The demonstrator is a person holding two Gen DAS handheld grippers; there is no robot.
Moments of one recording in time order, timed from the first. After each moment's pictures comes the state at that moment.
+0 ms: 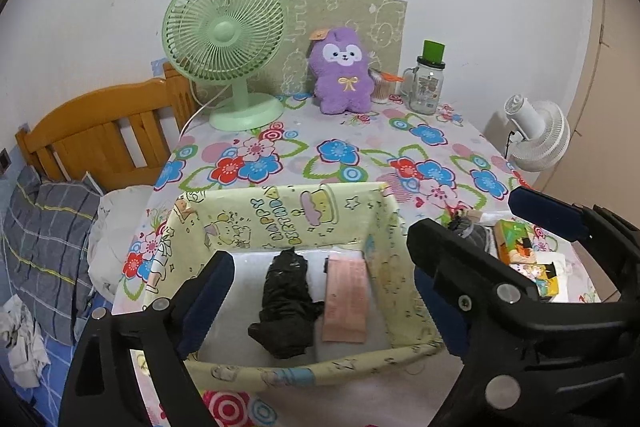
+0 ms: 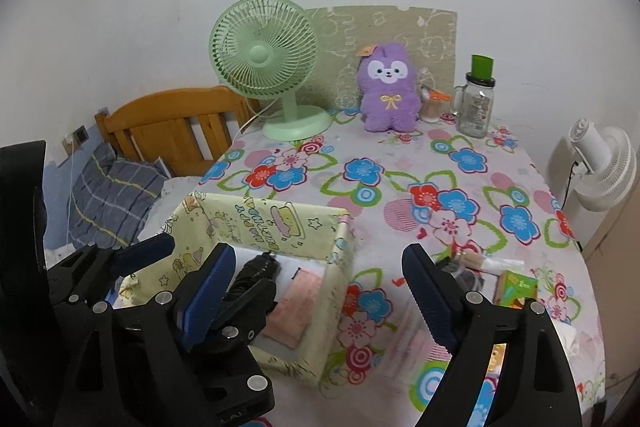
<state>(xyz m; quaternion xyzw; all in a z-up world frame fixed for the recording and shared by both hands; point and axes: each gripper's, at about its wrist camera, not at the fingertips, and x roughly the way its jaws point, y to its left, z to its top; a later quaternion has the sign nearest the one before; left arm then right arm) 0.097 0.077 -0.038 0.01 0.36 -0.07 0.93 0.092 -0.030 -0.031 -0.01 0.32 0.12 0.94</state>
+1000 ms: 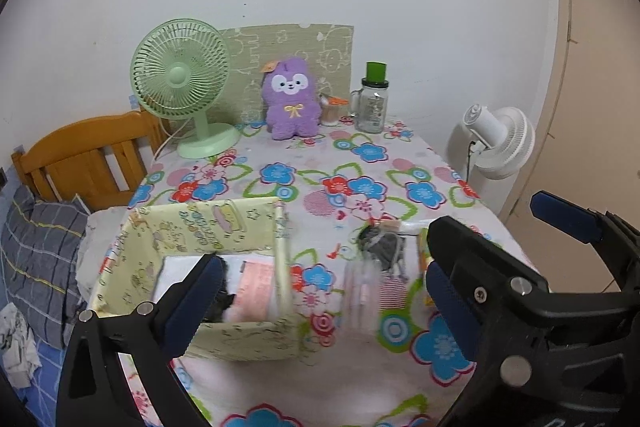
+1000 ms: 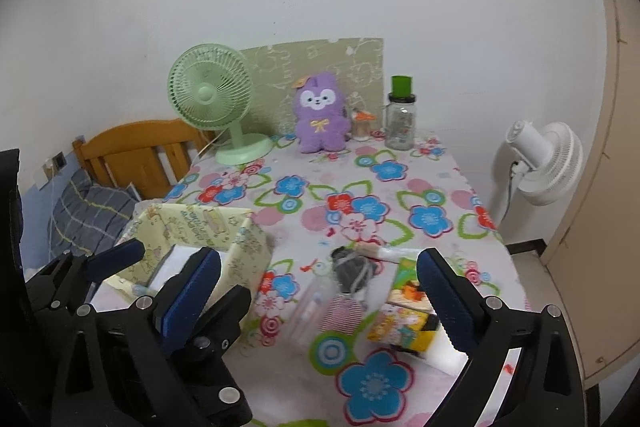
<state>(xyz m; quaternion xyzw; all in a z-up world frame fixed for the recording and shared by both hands) 0.044 -0.010 -0.011 0.01 0.32 -0.09 0.94 0.024 -0.127 0.000 0.00 0.28 0.06 0.96</state>
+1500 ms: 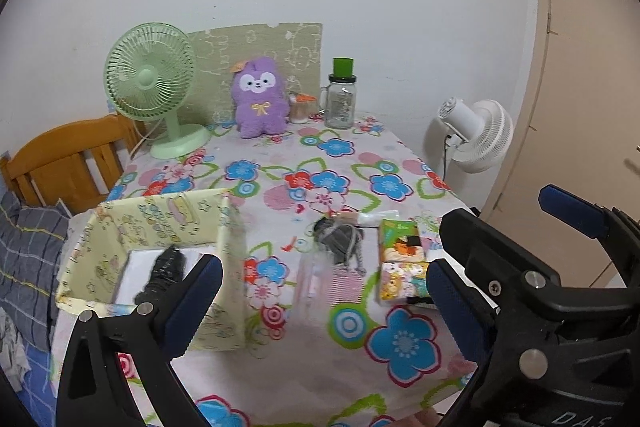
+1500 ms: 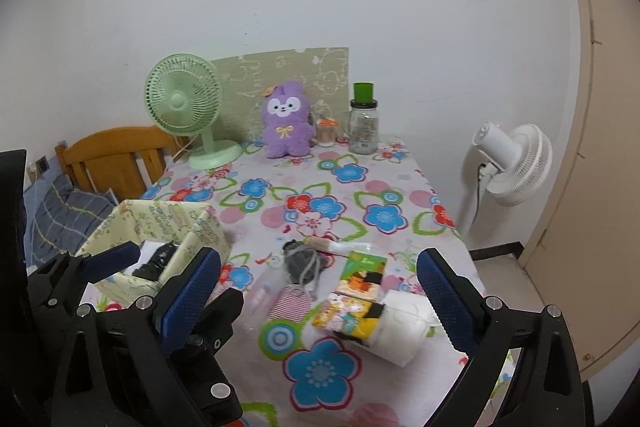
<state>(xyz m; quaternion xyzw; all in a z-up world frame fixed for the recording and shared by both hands) 0.029 -0.052 -0.025 0.02 0.32 -0.12 0.94 -0.002 -0.171 -0.009 -0.01 0.26 0.02 0.97</state>
